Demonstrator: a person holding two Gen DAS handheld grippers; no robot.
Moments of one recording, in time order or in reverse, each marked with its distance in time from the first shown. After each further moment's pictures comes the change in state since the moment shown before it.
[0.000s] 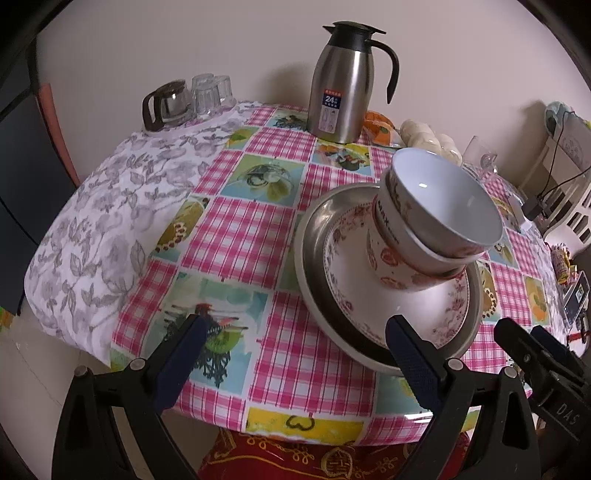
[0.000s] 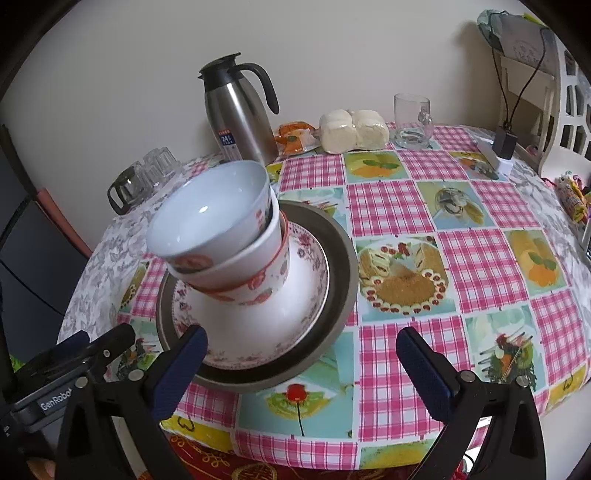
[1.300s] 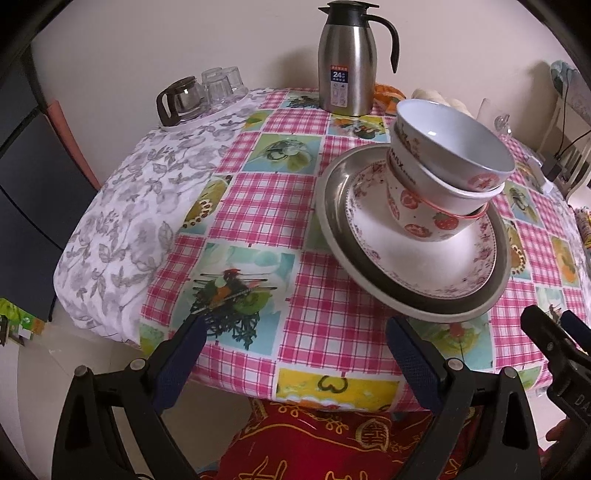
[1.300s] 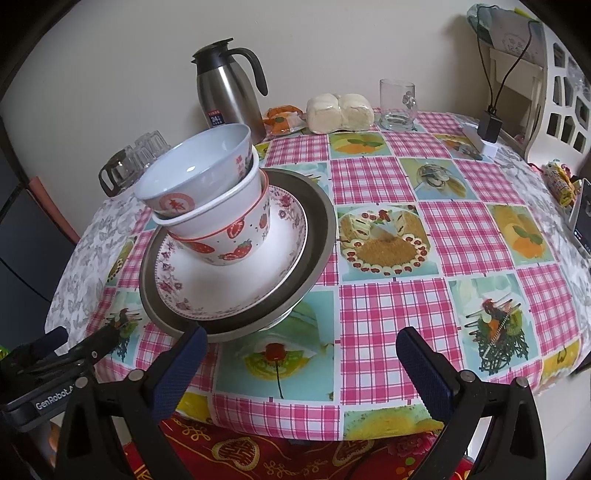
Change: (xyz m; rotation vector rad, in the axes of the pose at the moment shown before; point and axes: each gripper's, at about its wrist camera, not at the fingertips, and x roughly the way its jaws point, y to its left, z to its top) left arm -0.006 -0.005 -0.031 0.086 0.043 0.149; right arm -0.008 -0.007 -0.032 0.000 0.028 -0.046
